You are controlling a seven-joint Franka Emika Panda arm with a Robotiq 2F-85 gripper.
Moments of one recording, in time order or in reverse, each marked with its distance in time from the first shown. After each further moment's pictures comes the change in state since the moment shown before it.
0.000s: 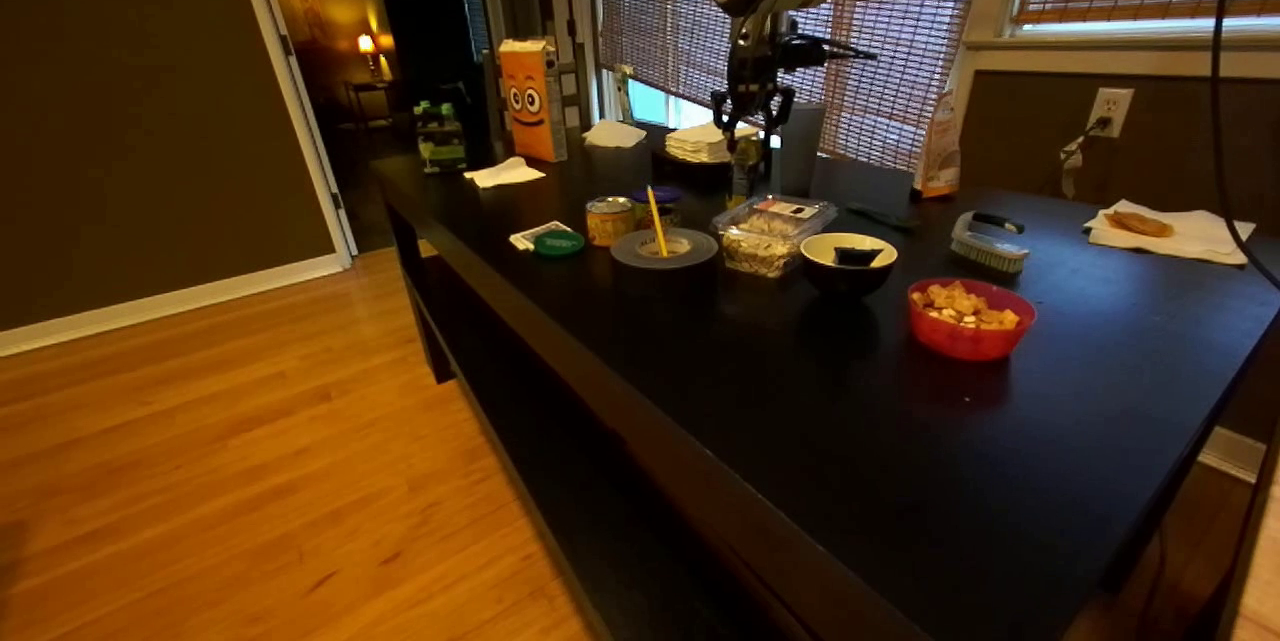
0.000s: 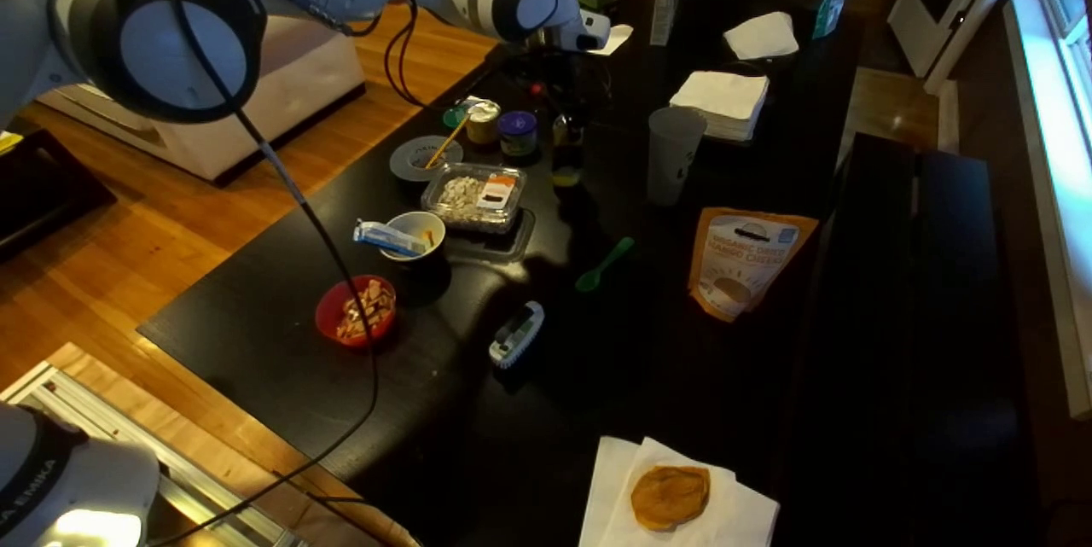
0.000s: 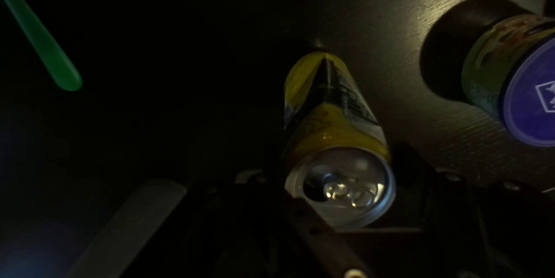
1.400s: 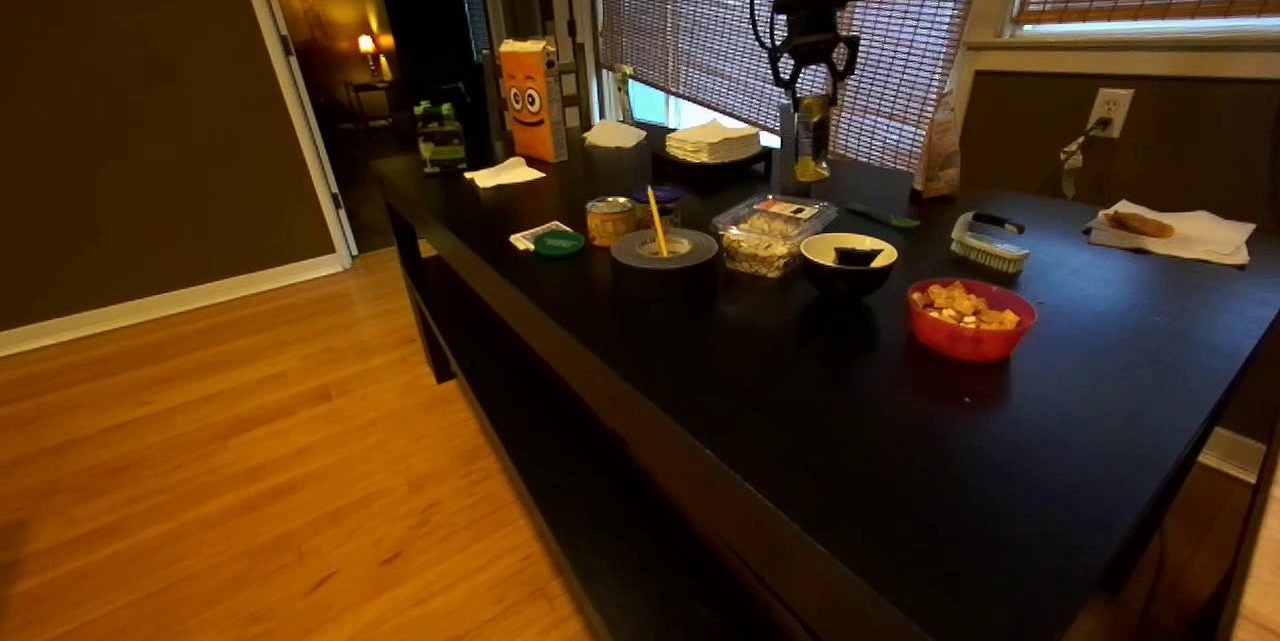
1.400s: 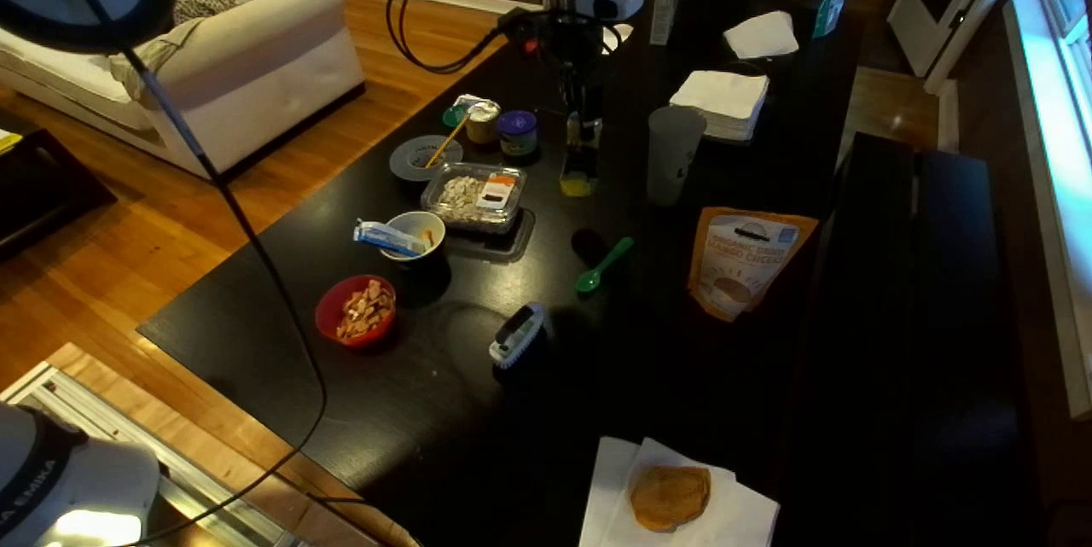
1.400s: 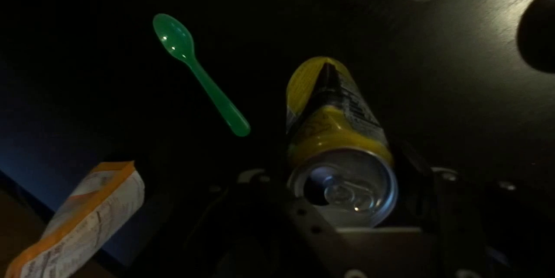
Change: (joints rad) arm 0.001 -0.190 -0.131 -0.152 -0.003 -0.208 0.194
